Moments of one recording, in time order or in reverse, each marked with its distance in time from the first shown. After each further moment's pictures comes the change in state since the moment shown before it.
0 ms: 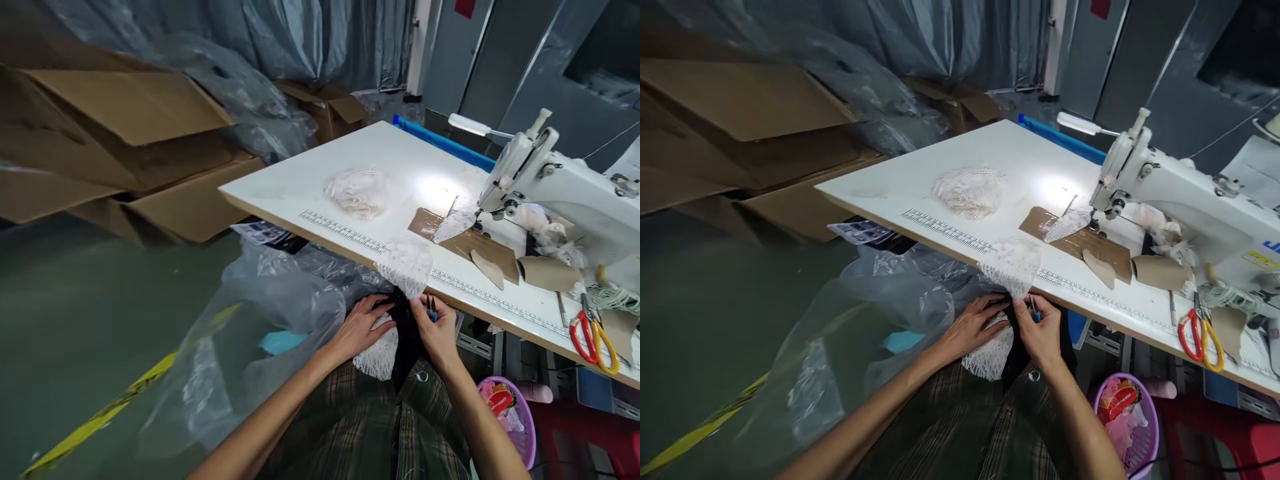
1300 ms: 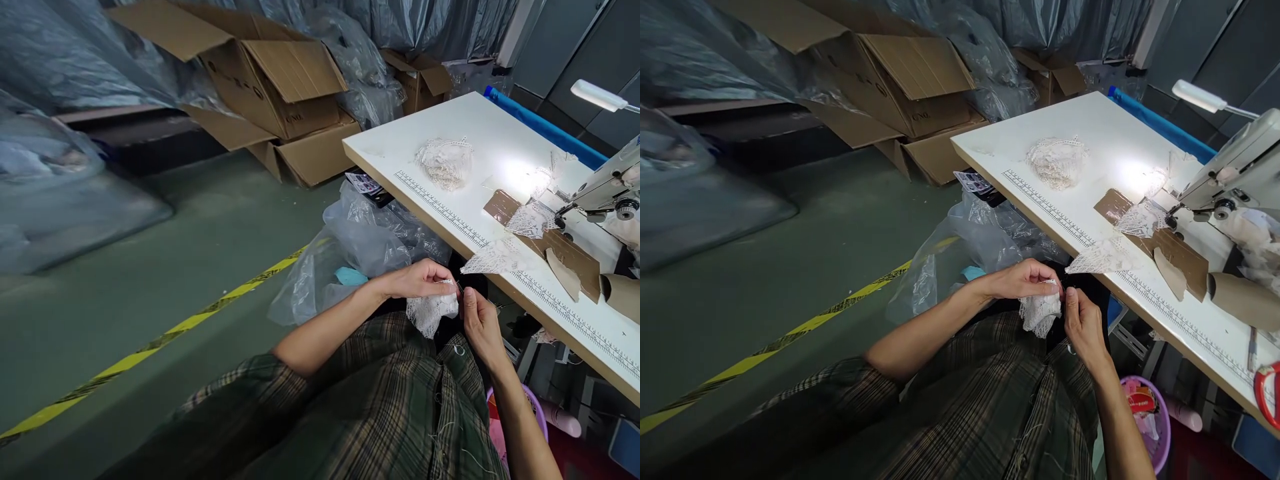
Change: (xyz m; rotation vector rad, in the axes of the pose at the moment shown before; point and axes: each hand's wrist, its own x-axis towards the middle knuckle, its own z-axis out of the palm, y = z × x) left_hand -0.001 0.069 -0.069 -0.794 -0.340 -0.101; right_hand -0.016 0.003 -0.015 -0.377 -0.394 -0.002
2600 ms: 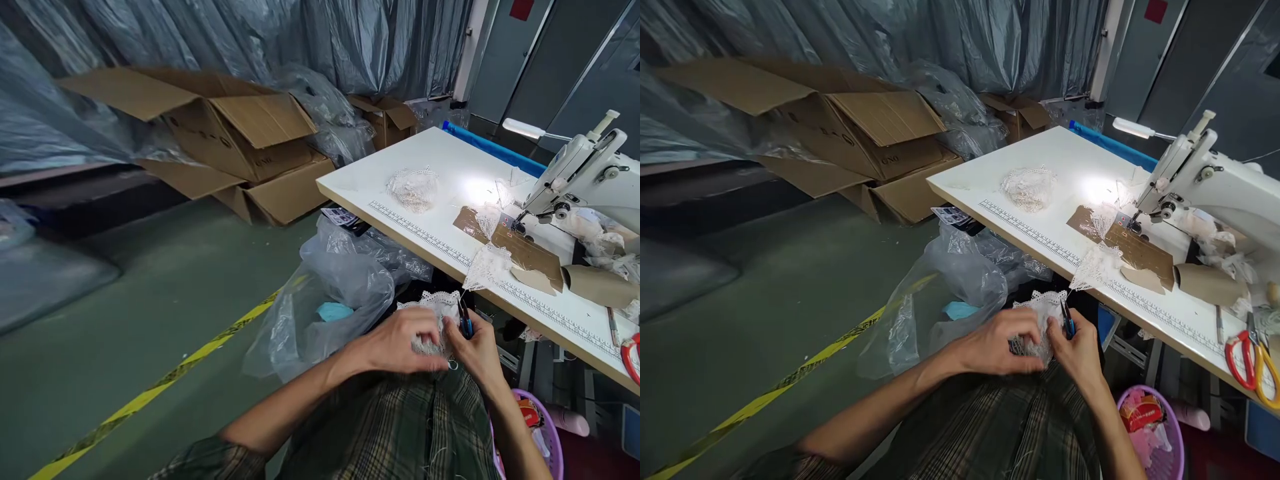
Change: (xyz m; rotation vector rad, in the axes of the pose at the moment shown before) left_hand -0.037 0.000 0.042 0.652 0.145 0.382; right_hand -0.027 -0.019 -0.005 0.092 0.155 0.053
